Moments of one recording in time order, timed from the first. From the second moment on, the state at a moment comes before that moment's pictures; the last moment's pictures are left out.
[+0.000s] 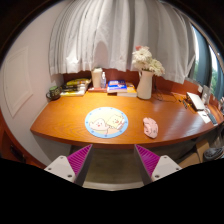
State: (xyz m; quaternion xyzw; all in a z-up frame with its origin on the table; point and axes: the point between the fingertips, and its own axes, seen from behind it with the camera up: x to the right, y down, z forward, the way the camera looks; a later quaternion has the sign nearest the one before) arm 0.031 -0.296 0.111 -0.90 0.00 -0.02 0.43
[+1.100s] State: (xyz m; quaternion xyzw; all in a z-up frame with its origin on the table) arm 0.218 -0.109 -0.016 -0.93 0.05 -0.03 0.36
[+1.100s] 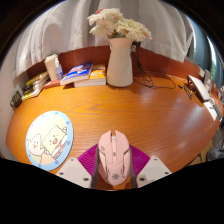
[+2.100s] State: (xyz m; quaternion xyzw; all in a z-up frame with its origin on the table) arm 0.029 -0.028 0.161 -0.89 0.01 -0.01 0.45
